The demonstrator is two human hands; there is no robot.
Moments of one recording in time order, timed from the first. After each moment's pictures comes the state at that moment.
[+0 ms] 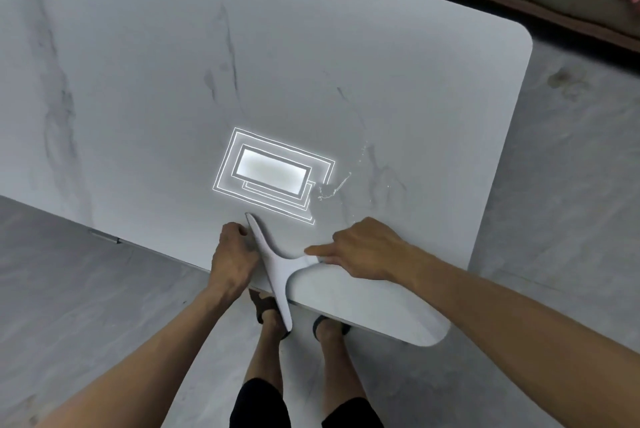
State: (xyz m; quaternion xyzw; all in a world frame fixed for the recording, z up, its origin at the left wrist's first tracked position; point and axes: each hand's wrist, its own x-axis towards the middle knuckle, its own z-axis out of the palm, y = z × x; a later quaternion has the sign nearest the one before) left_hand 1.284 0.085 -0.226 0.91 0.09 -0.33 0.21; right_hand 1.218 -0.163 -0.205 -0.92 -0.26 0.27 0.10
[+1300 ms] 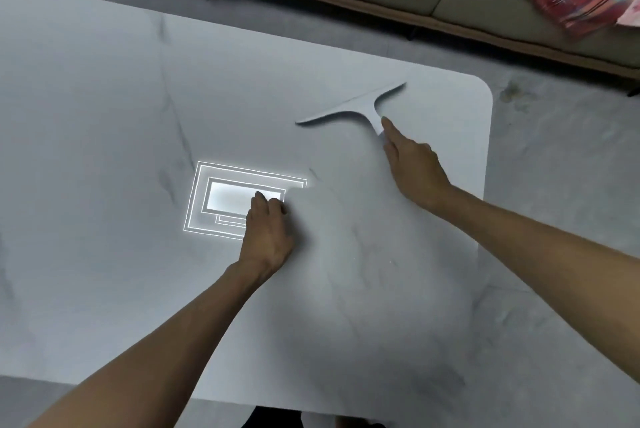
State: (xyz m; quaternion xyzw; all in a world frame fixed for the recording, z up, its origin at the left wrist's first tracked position) left_hand 1.460 -0.082 -0.221 0.89 -0.17 -0.38 0.18; right_hand 1.393 -0.332 -0.177 -0.90 0.32 0.13 0.28
